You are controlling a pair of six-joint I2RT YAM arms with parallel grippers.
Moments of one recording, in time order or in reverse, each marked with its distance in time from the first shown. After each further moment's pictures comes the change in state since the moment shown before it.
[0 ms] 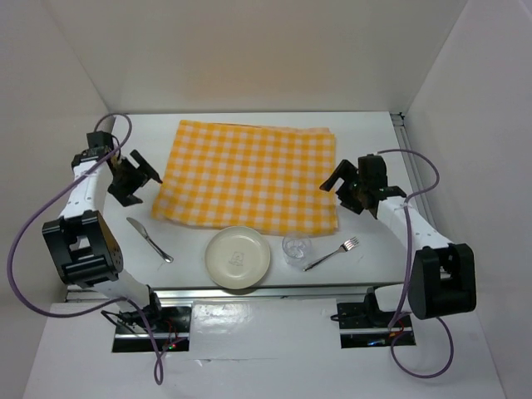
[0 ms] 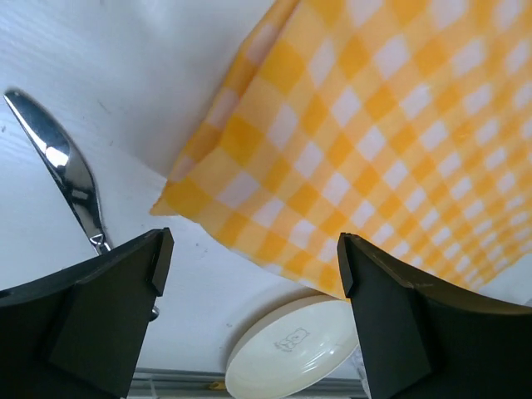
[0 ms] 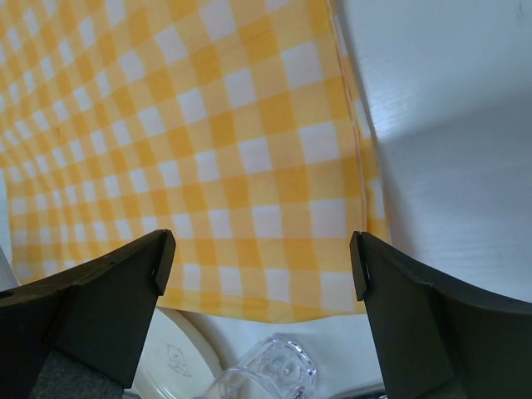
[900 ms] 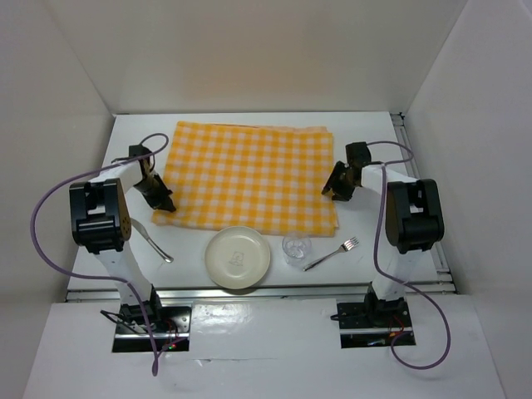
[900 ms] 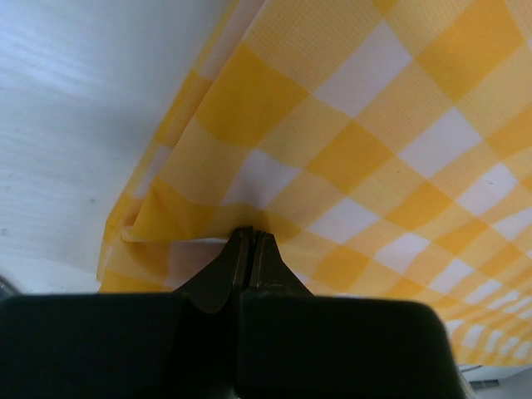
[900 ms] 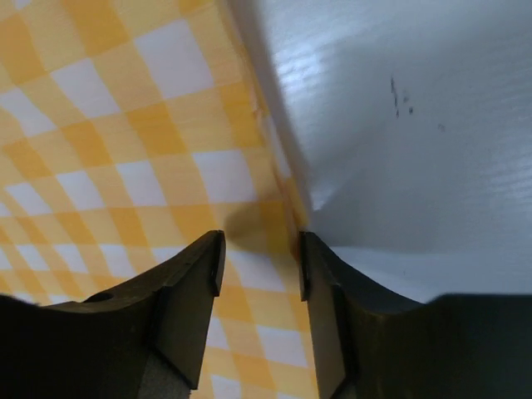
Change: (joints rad) left arm -0.142 0.288 -0.011 0.105 -0.052 0.042; right arm -0.040 0.510 0.301 -0.048 -0.028 -0.157
